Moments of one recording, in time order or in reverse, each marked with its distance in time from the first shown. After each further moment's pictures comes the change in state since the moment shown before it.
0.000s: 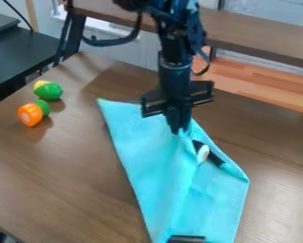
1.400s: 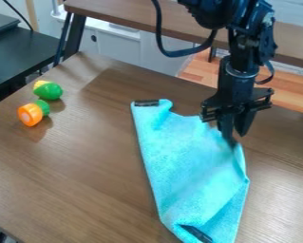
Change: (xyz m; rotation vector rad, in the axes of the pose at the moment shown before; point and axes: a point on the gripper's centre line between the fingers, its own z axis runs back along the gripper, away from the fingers) arm -0.019 -0.076 -0.020 0.000 -0.013 -0.030
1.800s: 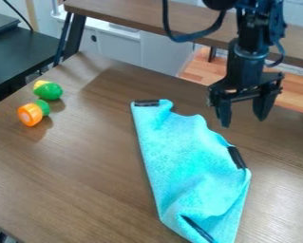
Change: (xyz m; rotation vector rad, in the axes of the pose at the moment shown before) arm 0.003 -0.012 0.022 -0.012 0.018 -0.054
